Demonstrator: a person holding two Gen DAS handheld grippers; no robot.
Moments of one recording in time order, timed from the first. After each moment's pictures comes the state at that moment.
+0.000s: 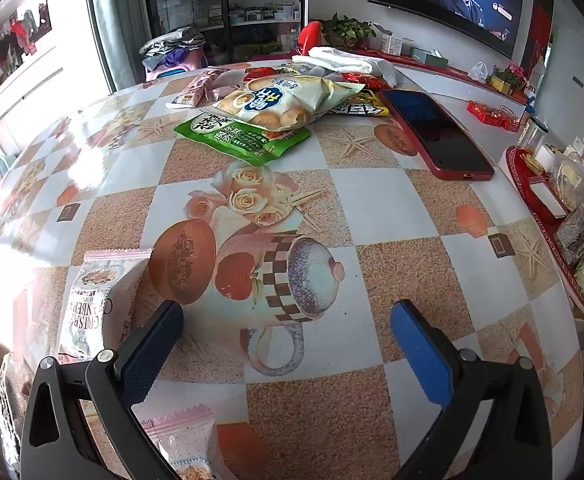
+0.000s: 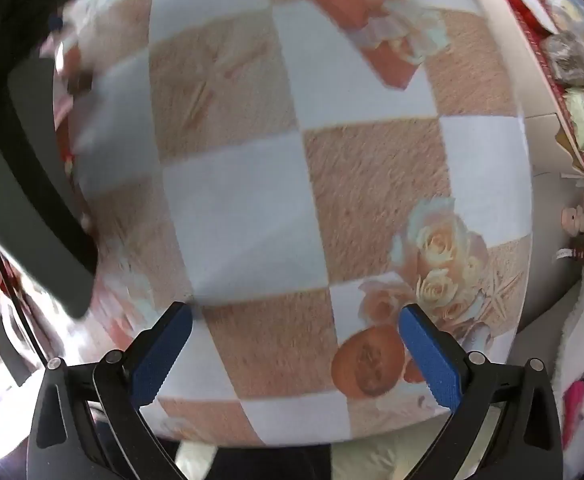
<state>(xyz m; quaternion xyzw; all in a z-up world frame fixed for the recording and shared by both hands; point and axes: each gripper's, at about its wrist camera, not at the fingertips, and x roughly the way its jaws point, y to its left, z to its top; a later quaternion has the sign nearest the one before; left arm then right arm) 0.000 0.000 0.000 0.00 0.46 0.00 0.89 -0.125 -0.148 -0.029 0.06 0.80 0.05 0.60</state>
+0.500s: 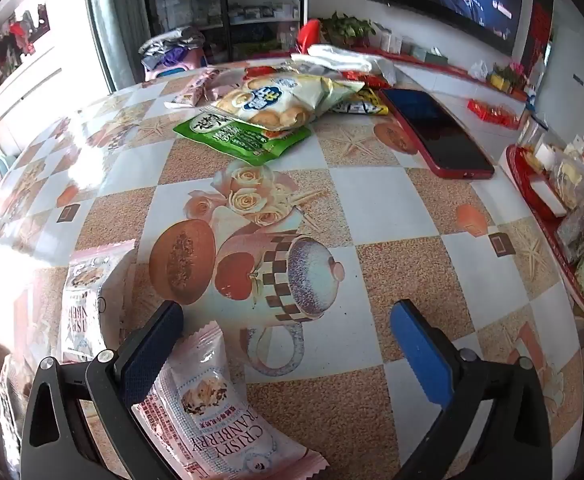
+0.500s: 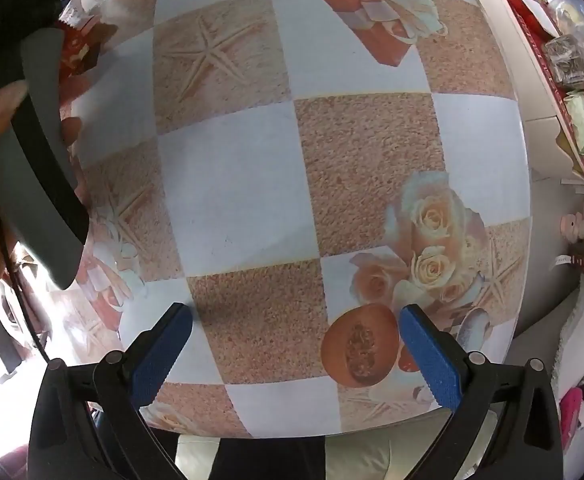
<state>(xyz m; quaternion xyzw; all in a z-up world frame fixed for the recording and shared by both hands) 0.005 0.000 0.001 0.00 0.48 -0.01 0.88 -0.148 -0.158 -0.025 0.01 0.79 0.00 0.61</state>
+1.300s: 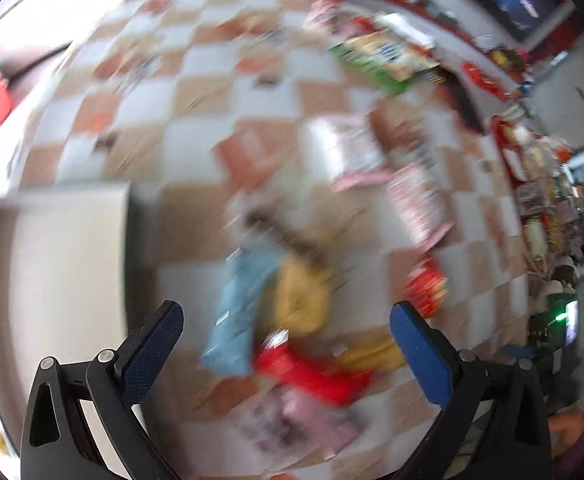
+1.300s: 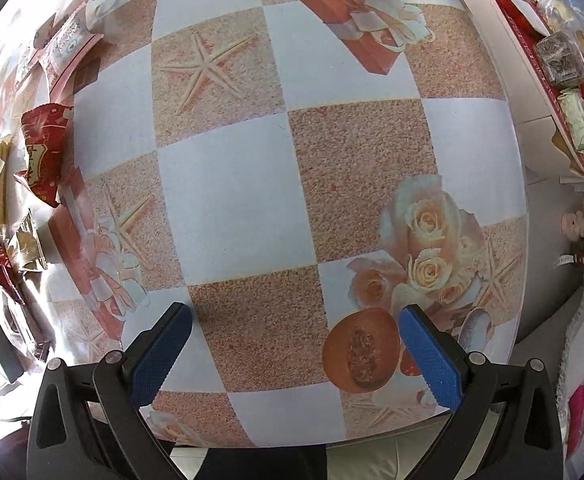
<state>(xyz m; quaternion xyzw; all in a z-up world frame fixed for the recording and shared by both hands) -0.109 0.205 0.069 -0.09 0.62 -0.05 0.78 -0.141 -0.150 -0.019 0.05 0.78 0.04 0.62</state>
